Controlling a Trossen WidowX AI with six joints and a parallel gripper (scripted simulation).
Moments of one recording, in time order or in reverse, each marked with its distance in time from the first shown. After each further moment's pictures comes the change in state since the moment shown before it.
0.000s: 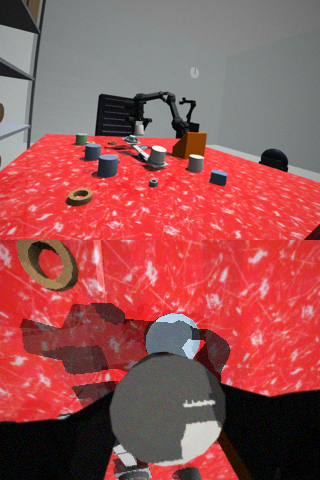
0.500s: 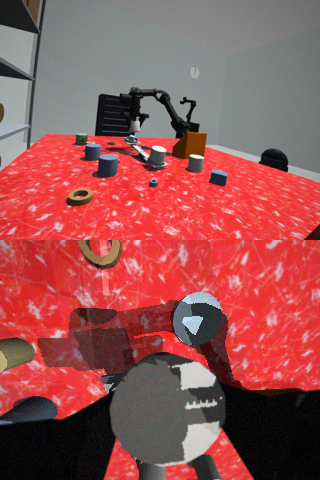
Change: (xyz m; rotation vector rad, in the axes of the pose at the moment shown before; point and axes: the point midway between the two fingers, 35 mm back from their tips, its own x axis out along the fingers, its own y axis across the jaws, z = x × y) arm -0.025 0.057 -0.046 -0.010 -0.040 -0.008
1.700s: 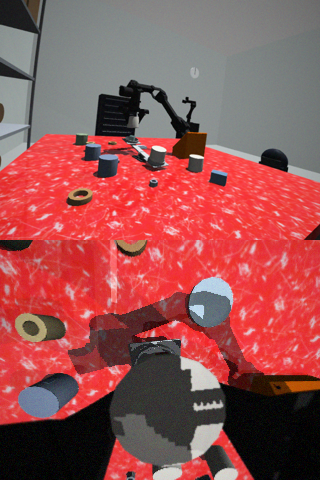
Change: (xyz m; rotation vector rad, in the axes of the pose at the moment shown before) arm -0.028 0.037 -0.049 -0.009 -0.063 0.021
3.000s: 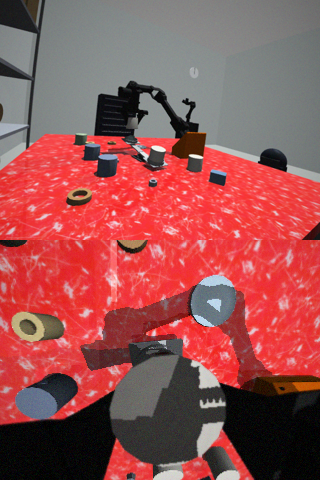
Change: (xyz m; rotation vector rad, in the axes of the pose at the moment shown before) arm 0.006 0.002 -0.001 -0.001 0.003 0.002
